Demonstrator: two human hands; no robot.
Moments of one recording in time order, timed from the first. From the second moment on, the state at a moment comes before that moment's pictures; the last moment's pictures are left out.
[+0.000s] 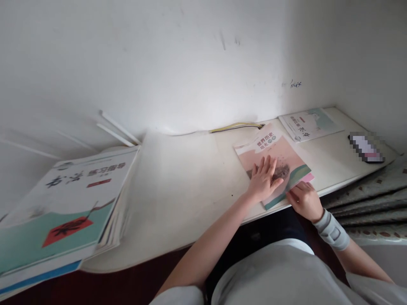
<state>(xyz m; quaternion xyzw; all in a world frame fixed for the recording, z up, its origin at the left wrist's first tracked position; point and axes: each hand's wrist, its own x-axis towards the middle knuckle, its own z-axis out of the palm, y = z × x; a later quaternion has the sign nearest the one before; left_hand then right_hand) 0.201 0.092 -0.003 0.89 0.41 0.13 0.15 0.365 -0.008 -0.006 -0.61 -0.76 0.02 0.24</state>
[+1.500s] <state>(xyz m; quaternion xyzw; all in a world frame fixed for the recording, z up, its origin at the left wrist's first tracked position) 0.092 0.178 0.025 0.58 0.62 0.29 0.43 0.480 0.110 -0.002 -0.74 -0.64 0.14 0.17</state>
